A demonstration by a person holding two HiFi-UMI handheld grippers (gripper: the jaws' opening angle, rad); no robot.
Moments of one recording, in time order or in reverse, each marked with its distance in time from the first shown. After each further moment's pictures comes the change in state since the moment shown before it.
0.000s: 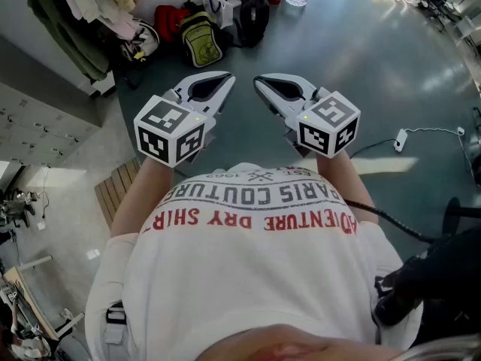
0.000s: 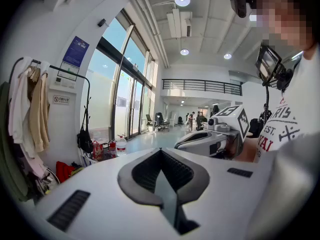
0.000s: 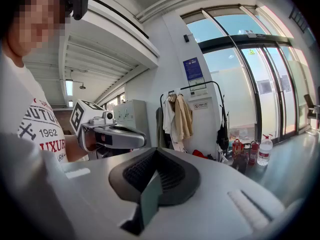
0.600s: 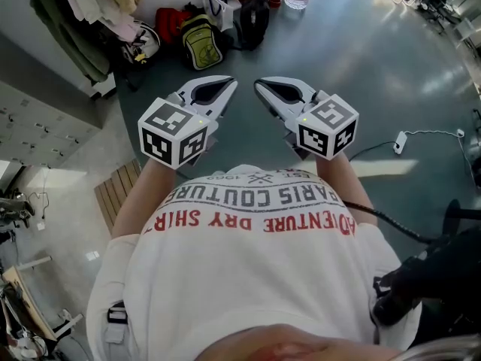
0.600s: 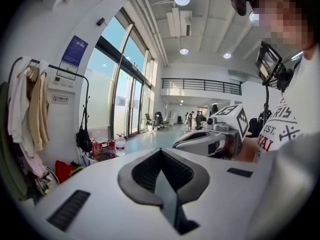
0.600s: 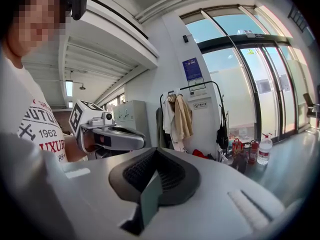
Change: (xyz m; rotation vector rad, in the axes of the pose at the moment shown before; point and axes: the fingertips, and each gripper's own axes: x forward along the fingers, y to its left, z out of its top) left arm -0.001 -0.014 0.000 0.004 0.008 -0.009; right arm -0.010 0.004 0.000 0.004 -0.006 -0.002
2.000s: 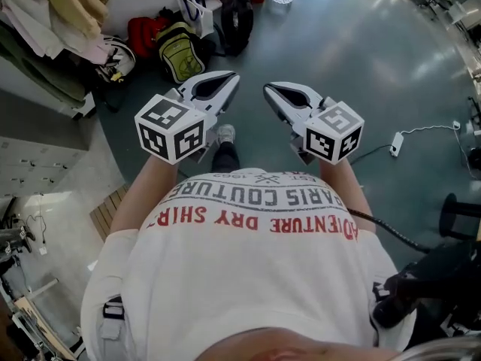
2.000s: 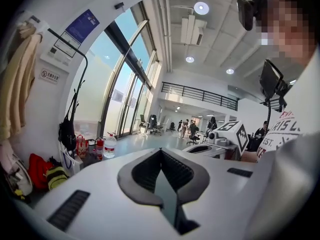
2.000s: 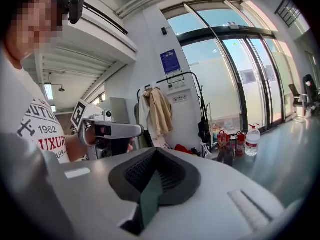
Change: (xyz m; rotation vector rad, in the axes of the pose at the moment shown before) left arm 0.183 0.135 0.020 -0.133 -0.052 -0.129; right arm 0.063 -0.214 -0.019 0.107 0.040 -0.127
